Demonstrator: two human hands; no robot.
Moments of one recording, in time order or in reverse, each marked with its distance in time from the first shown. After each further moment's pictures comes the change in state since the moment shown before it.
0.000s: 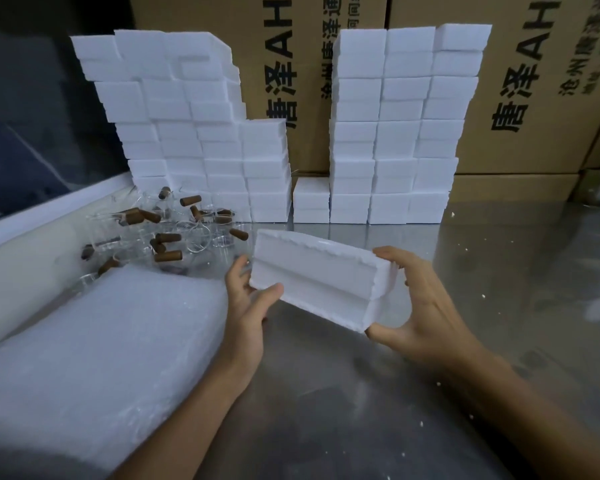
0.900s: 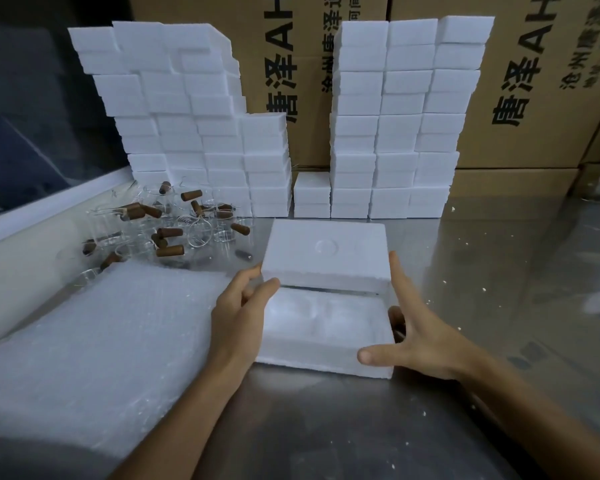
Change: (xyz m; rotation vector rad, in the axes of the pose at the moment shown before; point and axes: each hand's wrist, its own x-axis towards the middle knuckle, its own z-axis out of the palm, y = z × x) left_hand -0.006 0.012 -0.013 0.228 0.079 -0.116; right_hand -0.015 -0.018 -0.003 0.488 -0.432 0.398
